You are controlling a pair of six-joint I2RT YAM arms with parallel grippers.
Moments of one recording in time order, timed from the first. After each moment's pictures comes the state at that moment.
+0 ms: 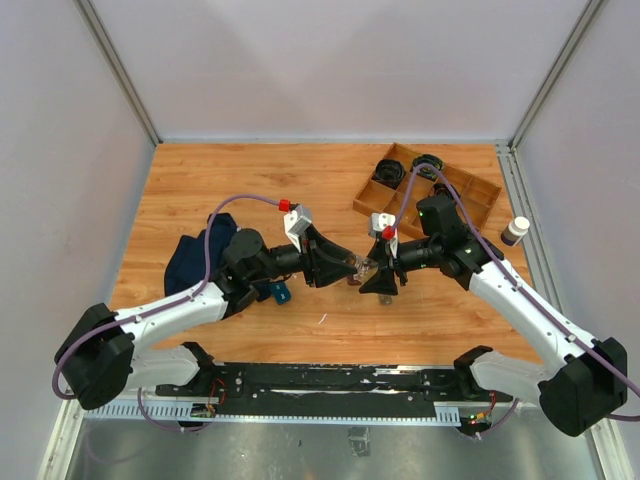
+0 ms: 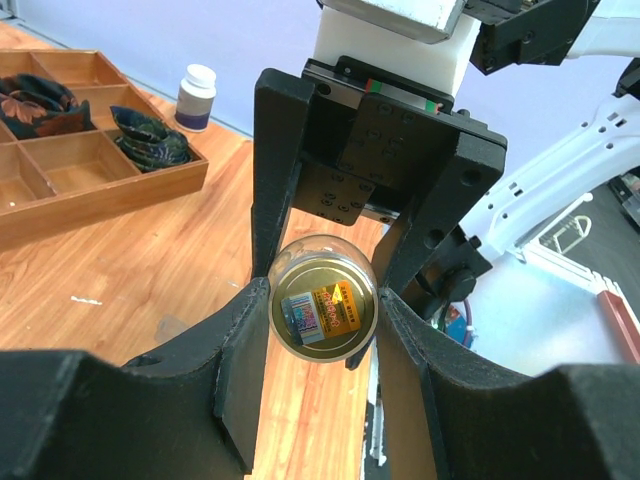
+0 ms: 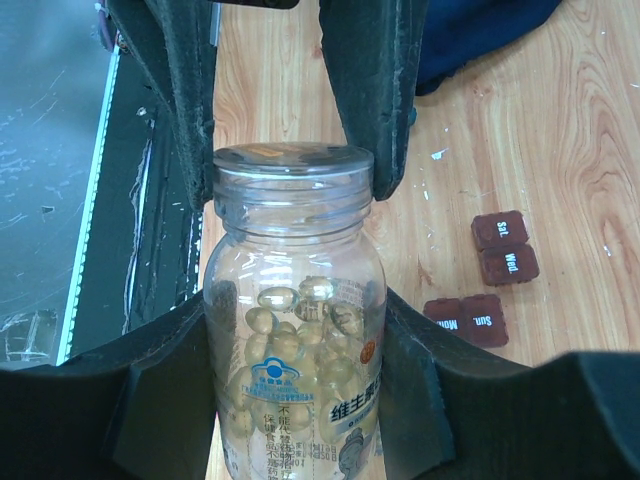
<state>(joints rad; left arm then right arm) -0.79 1.18 0.59 0.72 0.58 -0.46 0.50 1.11 0.90 -0.51 -0.99 -0.52</state>
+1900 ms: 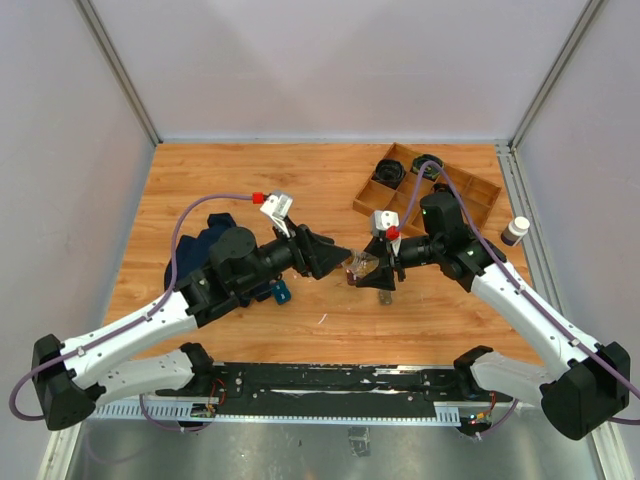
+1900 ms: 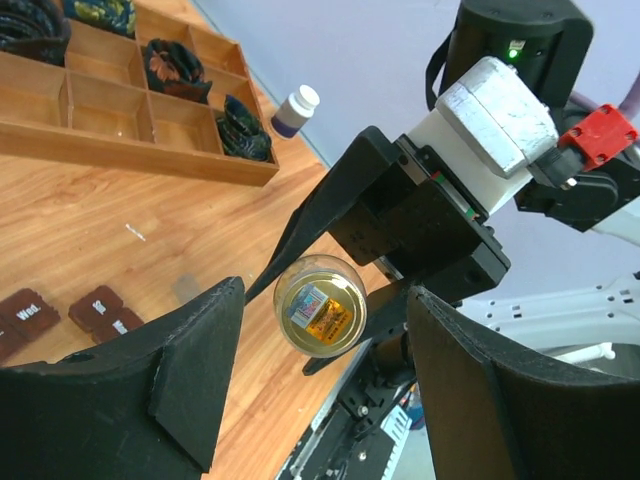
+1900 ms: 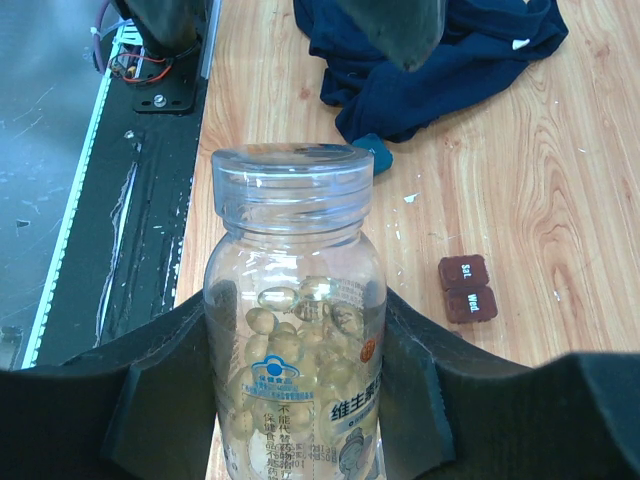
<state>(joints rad) -0.91 0.93 0.77 0.16 0.05 -0.65 0.50 1.09 0.90 -0.43 -1.01 -0.53</state>
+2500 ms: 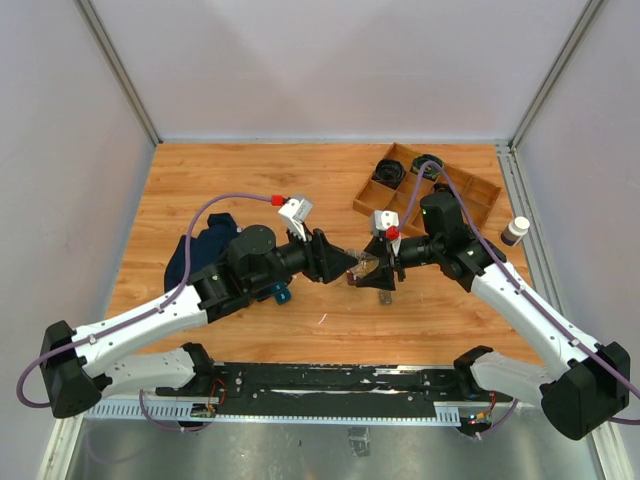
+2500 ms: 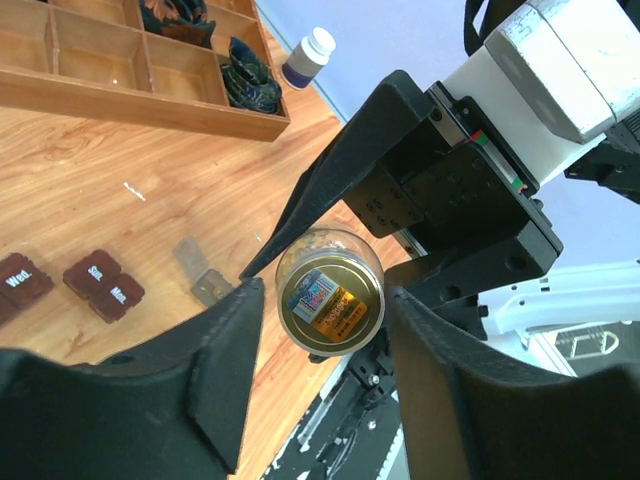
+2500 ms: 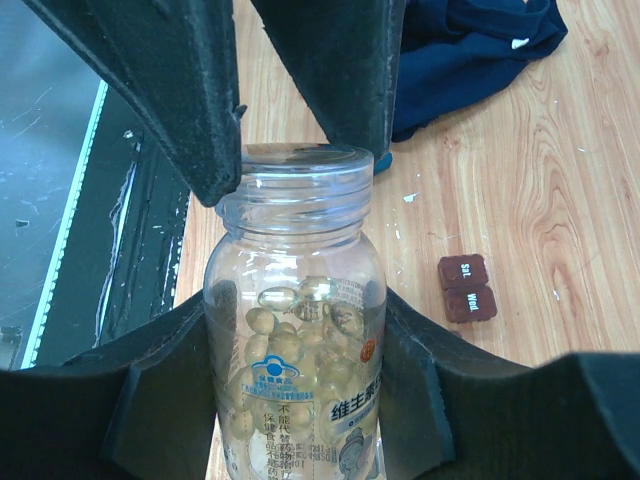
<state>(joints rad) -0.97 1.03 0.83 0.07 0.03 -0.63 0.50 1.09 0.90 -0.43 -1.01 -0.53</state>
